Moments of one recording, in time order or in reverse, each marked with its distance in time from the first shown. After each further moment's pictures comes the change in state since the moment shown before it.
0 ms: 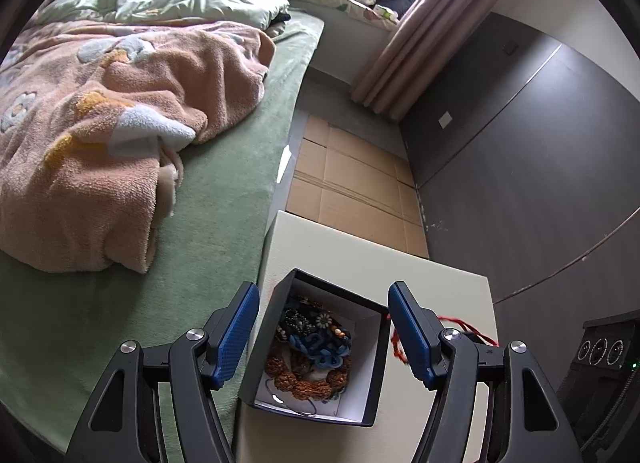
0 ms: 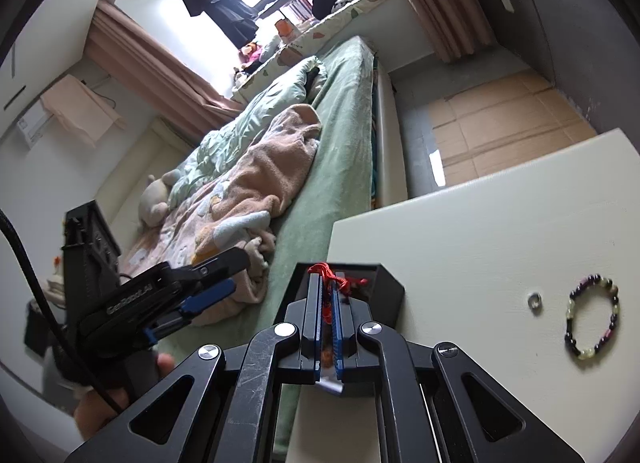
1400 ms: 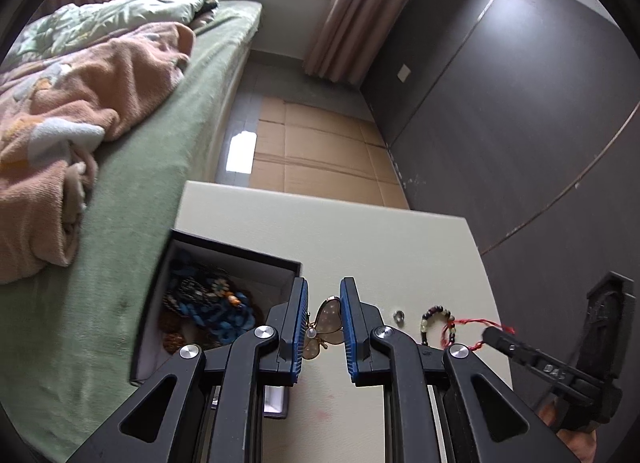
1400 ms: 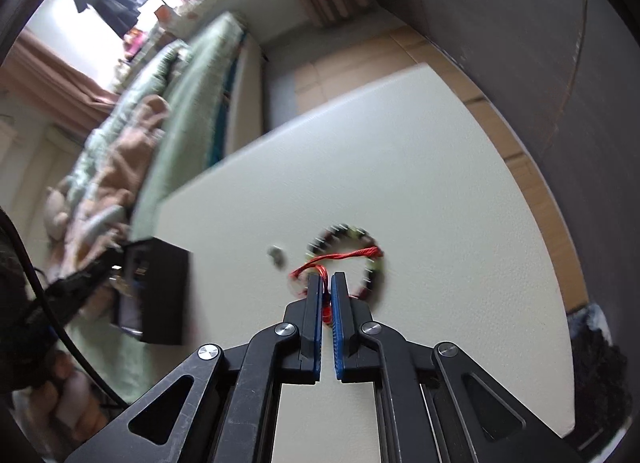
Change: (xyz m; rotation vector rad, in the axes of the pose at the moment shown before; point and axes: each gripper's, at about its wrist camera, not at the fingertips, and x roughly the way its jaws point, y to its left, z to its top) left arm 0.033 -0.081 -0.043 0.199 0.063 -0.025; right arm -0.089 -0.144 -0.007 0.163 0.125 -0.297
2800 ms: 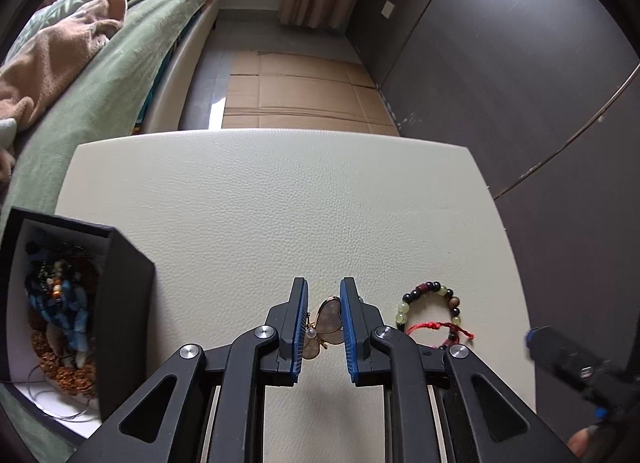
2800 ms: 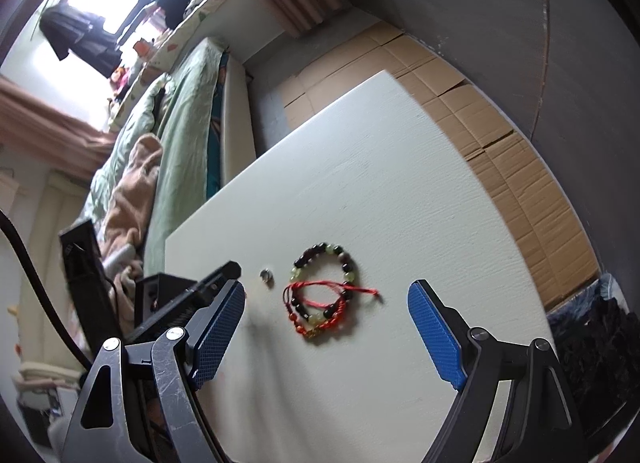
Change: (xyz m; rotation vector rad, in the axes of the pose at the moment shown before) left arm 0.106 -0.079 -0.023 0.096 0.184 0.031; right arm 0.003 -0.030 0.008 0.134 0.027 -0.001
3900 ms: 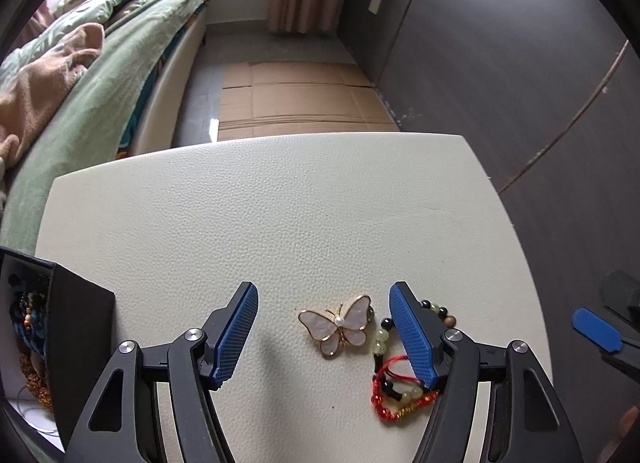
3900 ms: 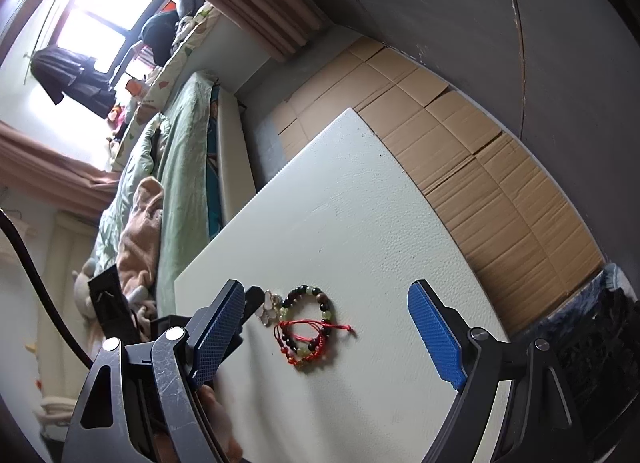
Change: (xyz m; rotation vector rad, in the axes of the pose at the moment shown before) left arm 0.034 -0.034 0.004 0.083 -0.021 0.081; right arm -0.025 -0.037 0.020 0.143 -0.083 0.051
